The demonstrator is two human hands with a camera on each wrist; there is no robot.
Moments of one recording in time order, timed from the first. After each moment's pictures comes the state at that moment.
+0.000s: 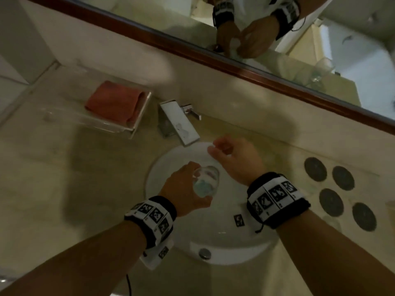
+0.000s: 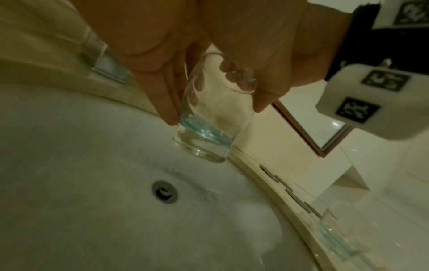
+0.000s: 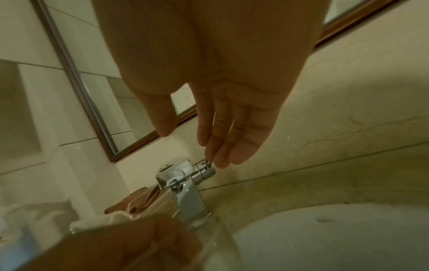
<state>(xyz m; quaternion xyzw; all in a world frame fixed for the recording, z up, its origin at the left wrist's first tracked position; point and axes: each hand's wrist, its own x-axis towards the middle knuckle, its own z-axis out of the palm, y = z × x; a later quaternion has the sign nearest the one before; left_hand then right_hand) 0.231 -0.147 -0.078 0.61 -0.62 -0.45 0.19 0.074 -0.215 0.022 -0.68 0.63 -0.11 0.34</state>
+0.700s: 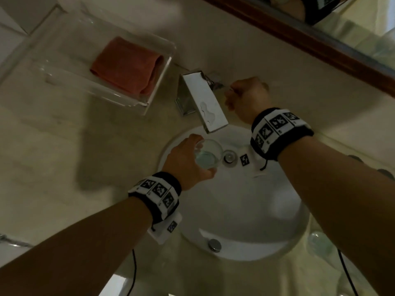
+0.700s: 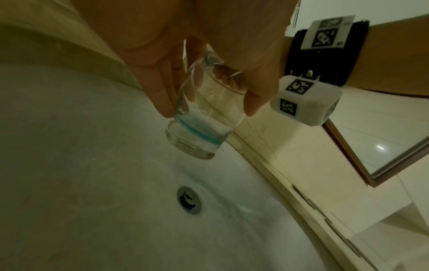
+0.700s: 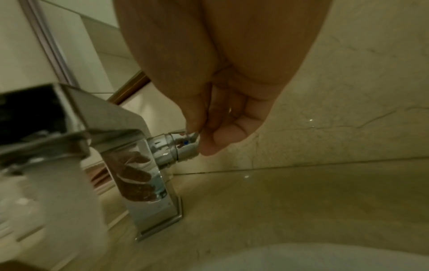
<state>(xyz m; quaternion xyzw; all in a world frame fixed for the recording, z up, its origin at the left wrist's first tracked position) 0.253 -0.178 -0.116 0.68 -0.55 -0.43 0.24 0.122 -0.339 -0.034 -0.71 0.63 -0.08 0.30</state>
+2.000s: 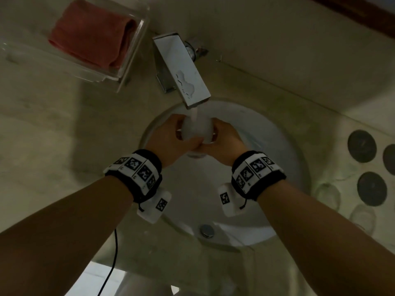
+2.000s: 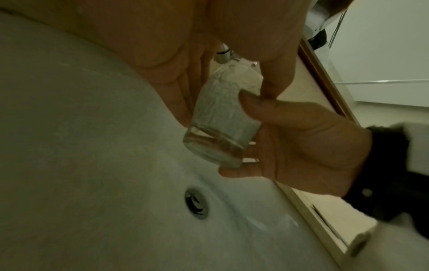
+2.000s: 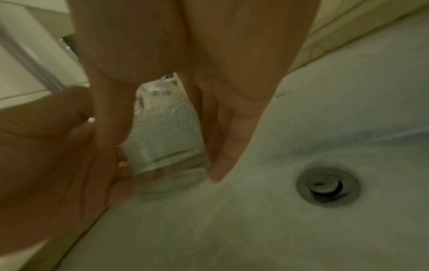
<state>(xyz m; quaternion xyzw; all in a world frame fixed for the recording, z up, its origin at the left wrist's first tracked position) 0.252 -0.191 -0.132 0.68 -0.46 -0.52 0.25 0.087 -0.228 -0.121 -0.60 0.60 -0.06 0.52</state>
